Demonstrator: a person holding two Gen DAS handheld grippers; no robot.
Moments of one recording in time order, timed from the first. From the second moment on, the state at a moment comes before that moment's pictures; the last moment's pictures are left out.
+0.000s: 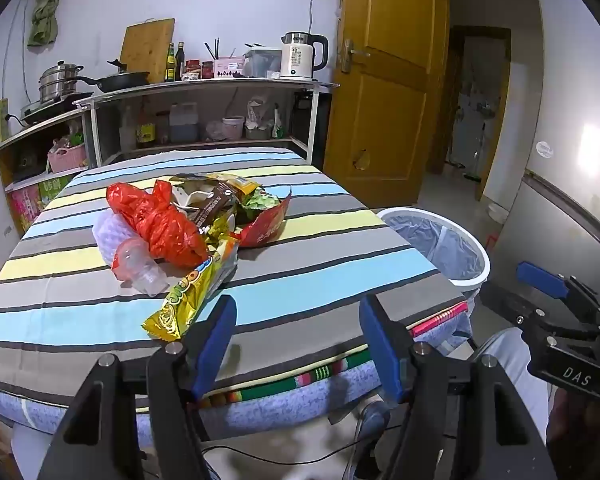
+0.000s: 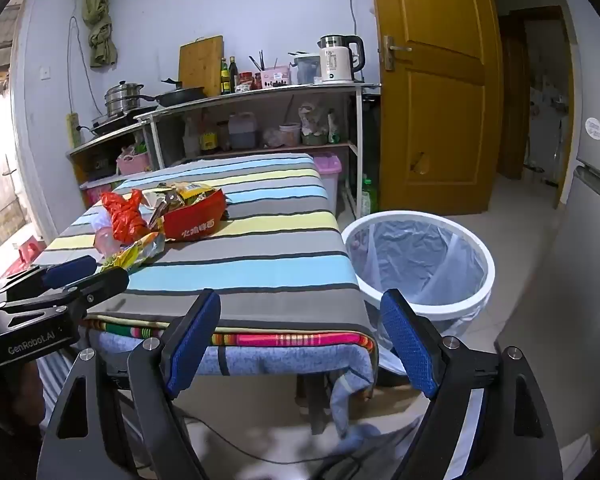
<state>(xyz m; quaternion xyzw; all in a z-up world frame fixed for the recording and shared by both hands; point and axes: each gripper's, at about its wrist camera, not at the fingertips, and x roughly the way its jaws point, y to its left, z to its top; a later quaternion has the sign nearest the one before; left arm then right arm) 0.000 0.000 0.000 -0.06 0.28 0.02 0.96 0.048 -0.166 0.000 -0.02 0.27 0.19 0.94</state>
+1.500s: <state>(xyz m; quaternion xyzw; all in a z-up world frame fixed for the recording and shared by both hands) -0.010 0.002 0.006 -0.07 0.27 0.02 0.96 0.043 -0.168 0.004 -0.02 0.26 0.18 0.95</state>
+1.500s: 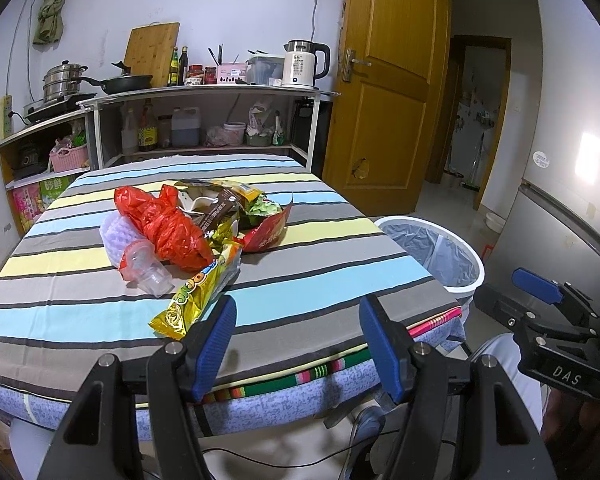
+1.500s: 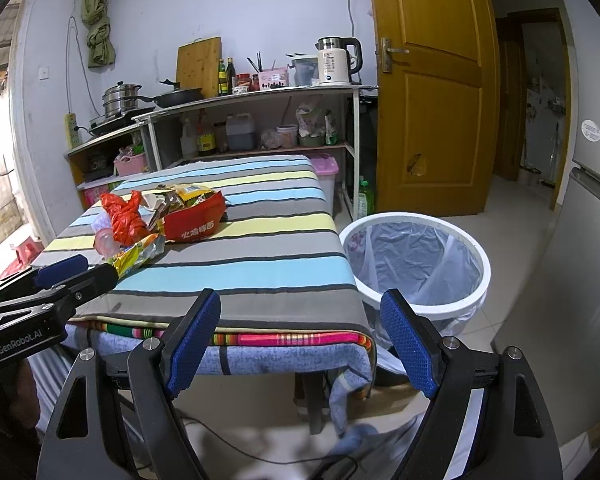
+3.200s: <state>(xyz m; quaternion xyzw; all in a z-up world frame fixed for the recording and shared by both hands) -0.010 0.003 0.007 -0.07 0.27 0.01 0.96 0.043 -0.169 0.006 -0.02 0.26 0.18 0.95</state>
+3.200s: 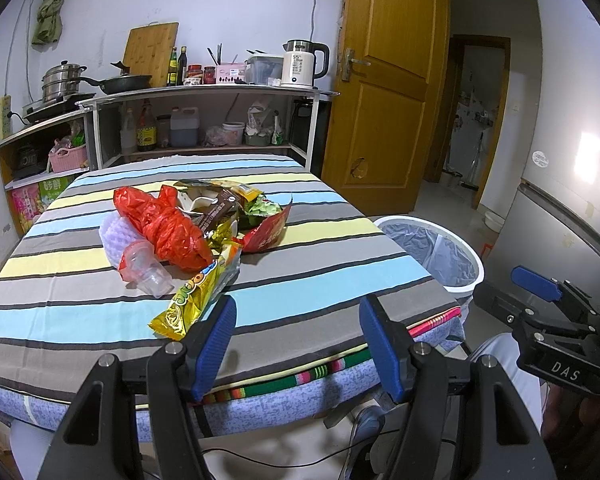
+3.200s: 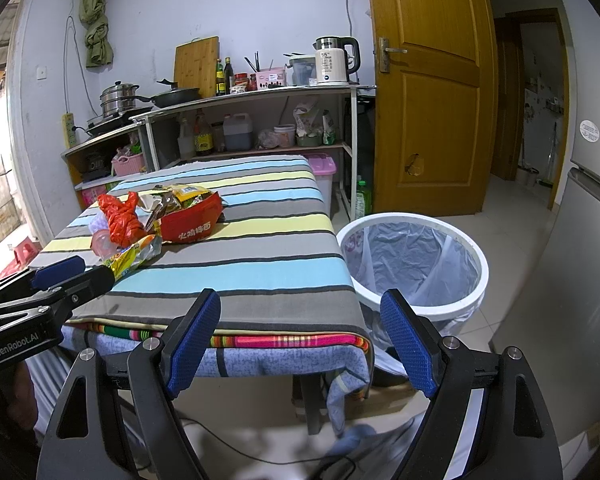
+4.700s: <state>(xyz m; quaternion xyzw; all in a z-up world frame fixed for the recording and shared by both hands) 0.044 0.083 -0.041 -0.07 0.34 0.01 0.94 0.196 -0.009 -0.014 0.05 0.40 0.32 0.86</state>
